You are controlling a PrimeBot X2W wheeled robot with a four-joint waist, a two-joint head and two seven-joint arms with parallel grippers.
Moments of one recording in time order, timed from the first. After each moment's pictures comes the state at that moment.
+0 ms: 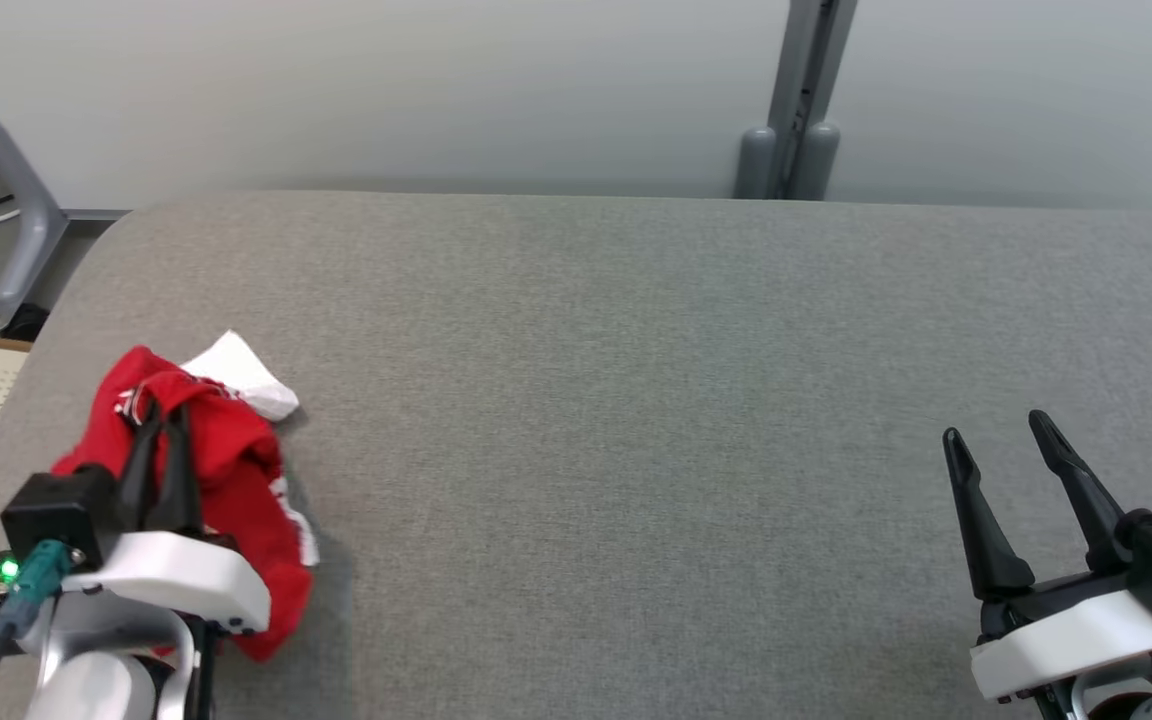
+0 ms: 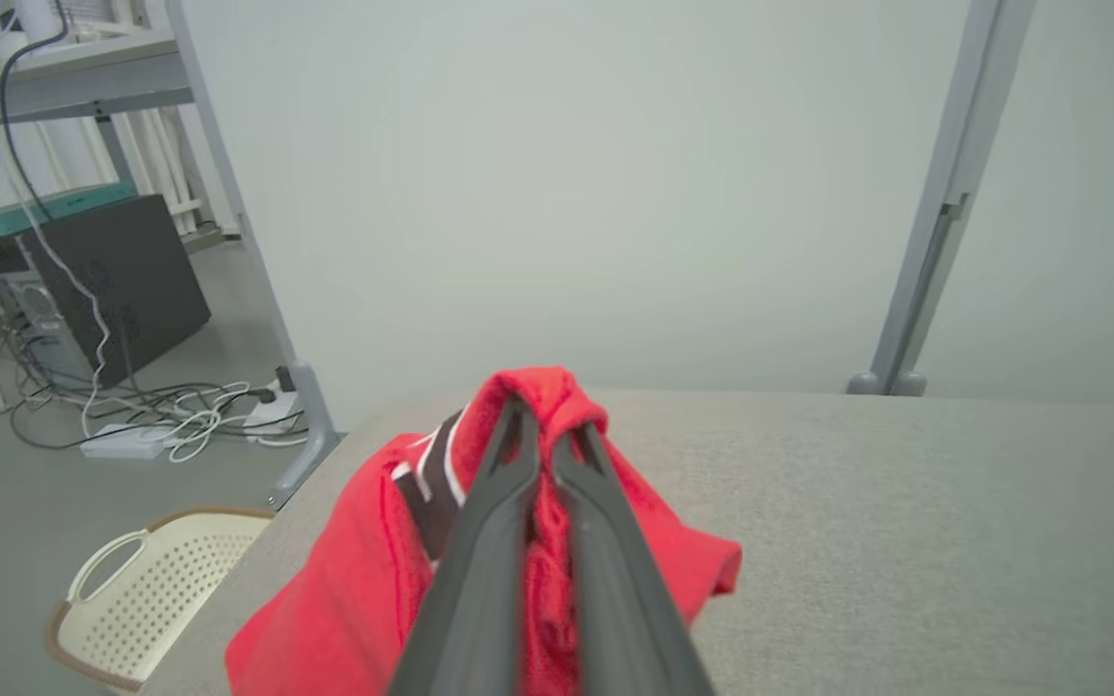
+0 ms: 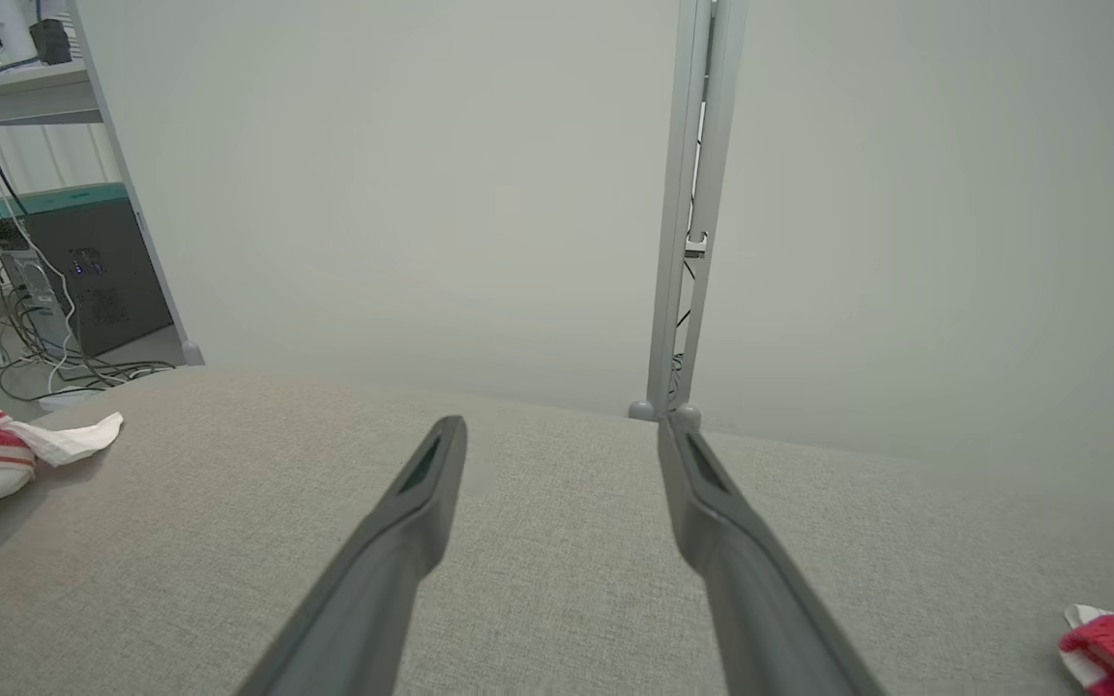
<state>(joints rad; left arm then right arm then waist) -0.13 0.38 -0.25 0.03 -0.44 0.32 -0.07 0.00 -0.13 0.04 -0.09 0.17 0.13 -0.06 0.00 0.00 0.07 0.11</state>
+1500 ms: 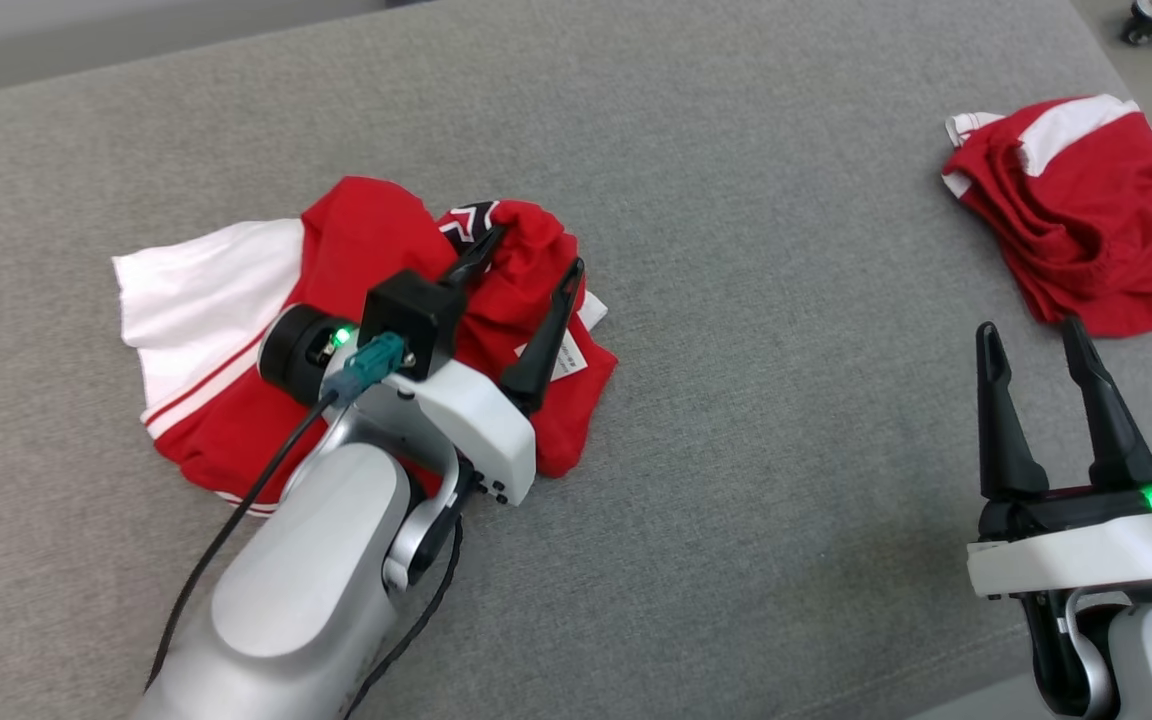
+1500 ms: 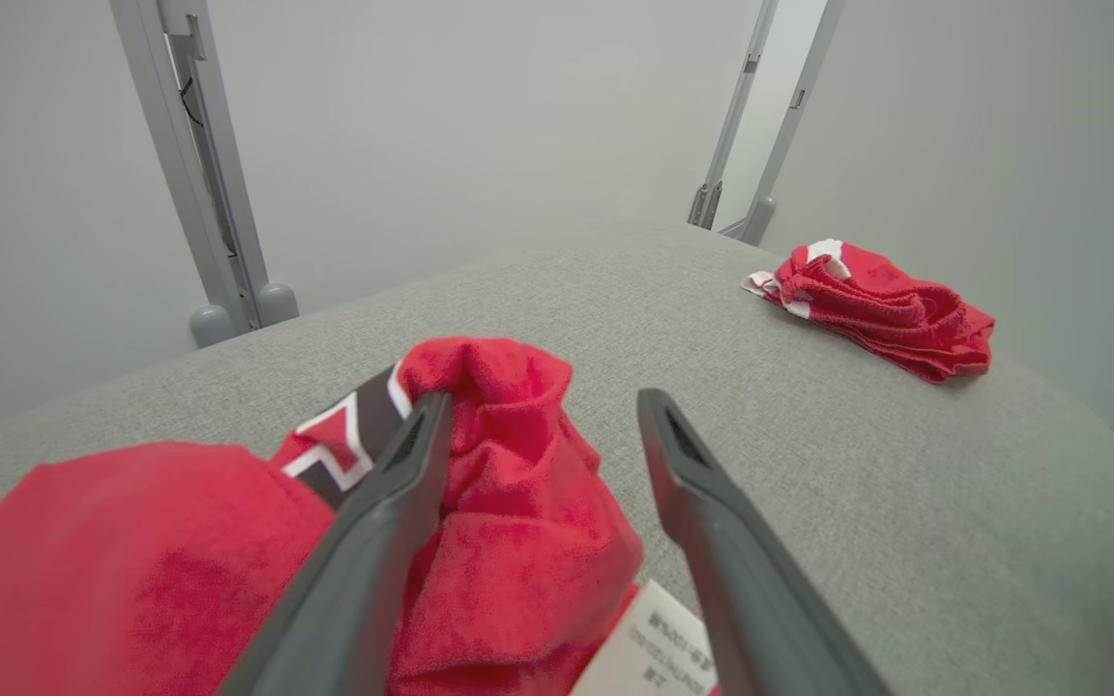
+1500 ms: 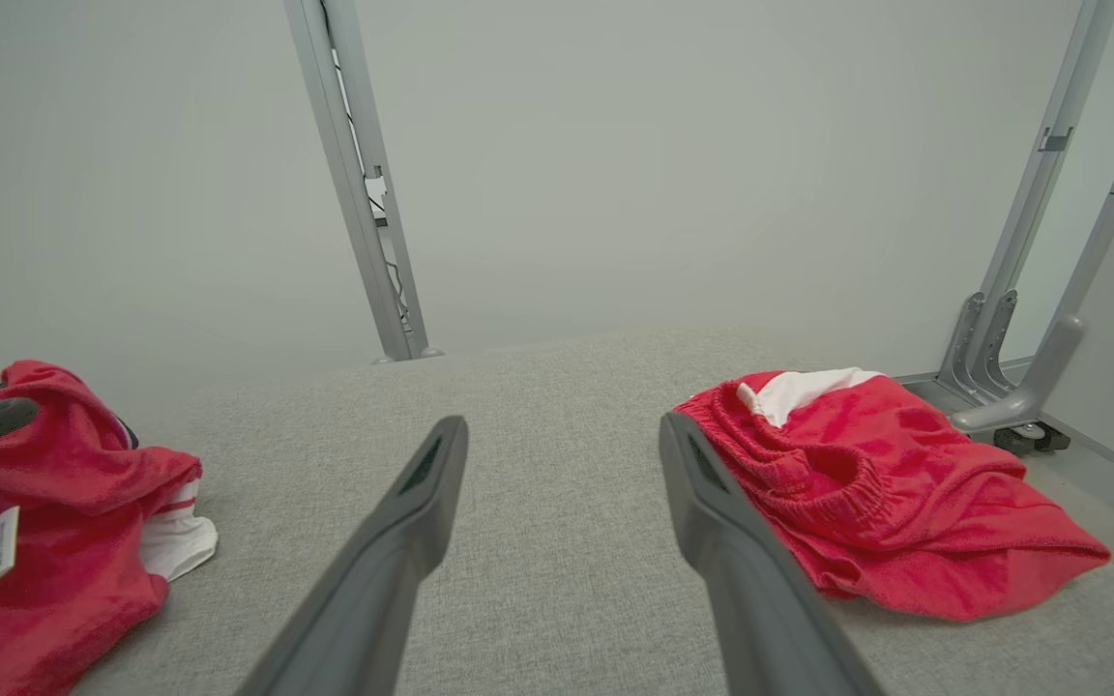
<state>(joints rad) -0.62 0.14 -0.60 0.35 -0.42 0.04 -0.03 -0.18 -0.06 0.00 0.06 0.25 0.13 -0.23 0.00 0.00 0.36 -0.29</state>
